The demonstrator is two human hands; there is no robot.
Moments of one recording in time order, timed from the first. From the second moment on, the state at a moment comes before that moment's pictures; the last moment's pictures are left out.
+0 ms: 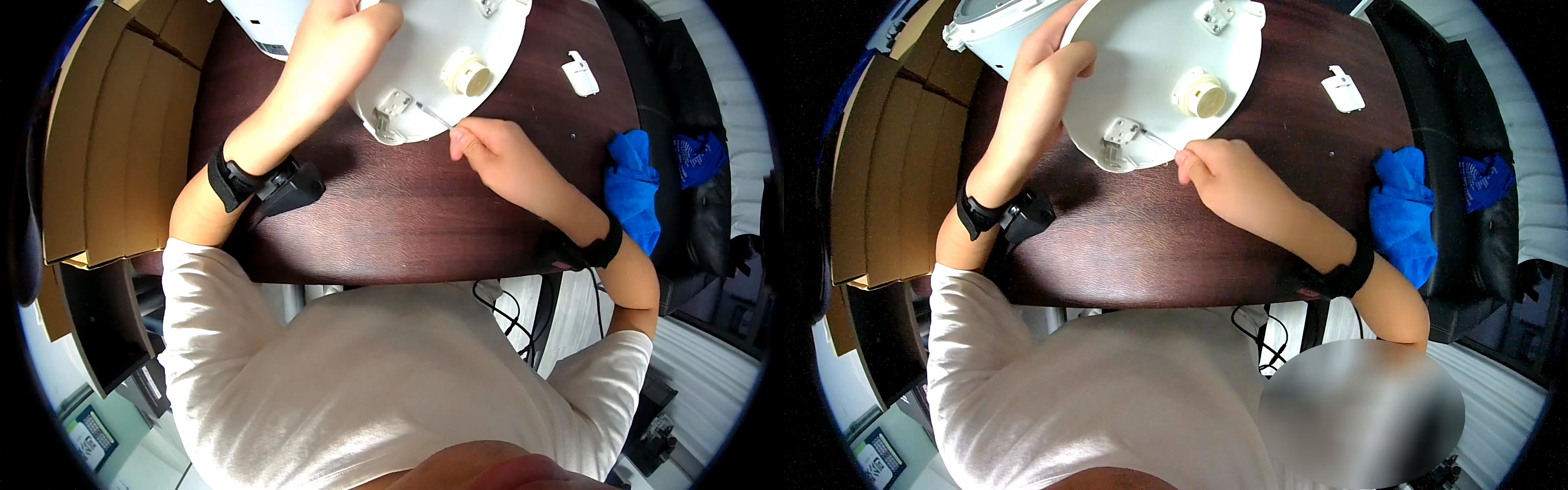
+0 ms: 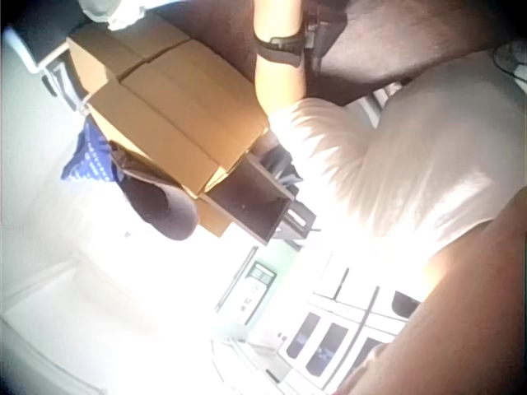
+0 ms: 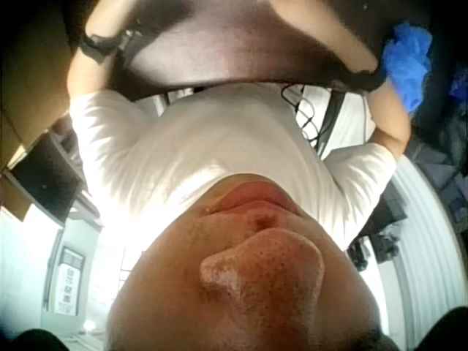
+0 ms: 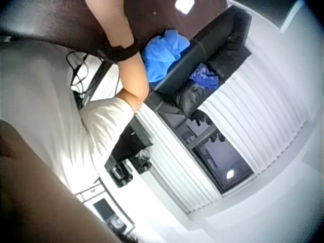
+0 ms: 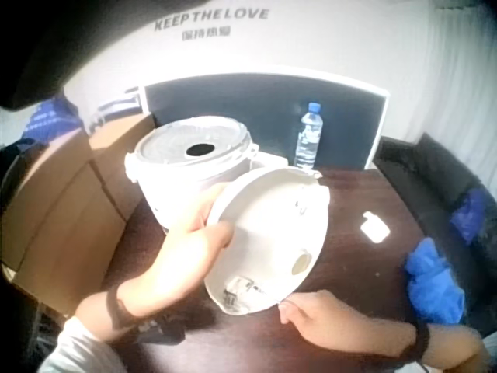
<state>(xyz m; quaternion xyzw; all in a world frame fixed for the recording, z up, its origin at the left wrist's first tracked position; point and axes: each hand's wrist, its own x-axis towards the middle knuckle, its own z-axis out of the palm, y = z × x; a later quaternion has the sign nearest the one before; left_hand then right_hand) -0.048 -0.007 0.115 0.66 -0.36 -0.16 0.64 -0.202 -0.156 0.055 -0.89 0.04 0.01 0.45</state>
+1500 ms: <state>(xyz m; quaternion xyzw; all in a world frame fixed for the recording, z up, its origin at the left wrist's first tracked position) -0.054 -0.008 0.109 0.62 -0.37 -0.16 0.68 -0.200 -0.145 0.051 -0.41 0.19 0.28 0.85</state>
